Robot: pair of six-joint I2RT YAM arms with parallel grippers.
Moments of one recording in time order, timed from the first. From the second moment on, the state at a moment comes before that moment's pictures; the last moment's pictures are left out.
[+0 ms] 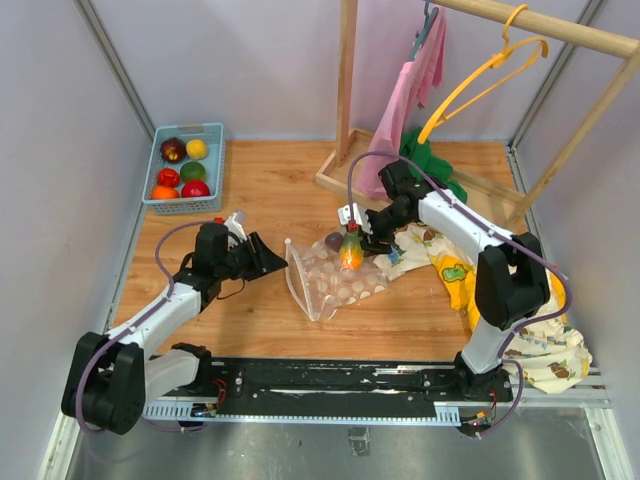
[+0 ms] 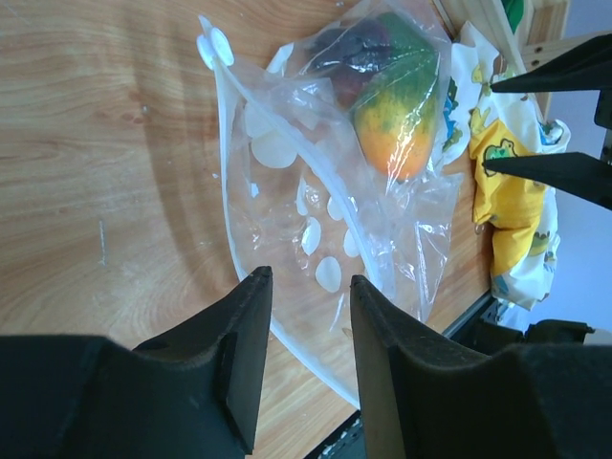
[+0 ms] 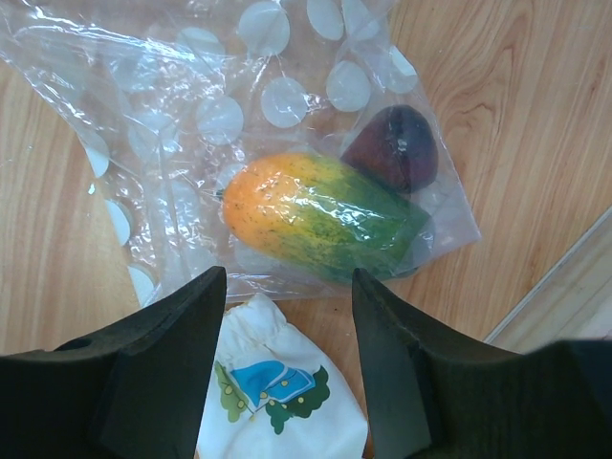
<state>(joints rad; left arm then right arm) -0.26 1.07 0.46 0.04 0.45 -0.72 0.44 1.74 1.37 -0.87 -0.68 -1.29</state>
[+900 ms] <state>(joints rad) -0.36 1.40 0.48 0.22 0.47 -0.75 0.44 1.88 1.54 -0.96 -0.71 -1.62</state>
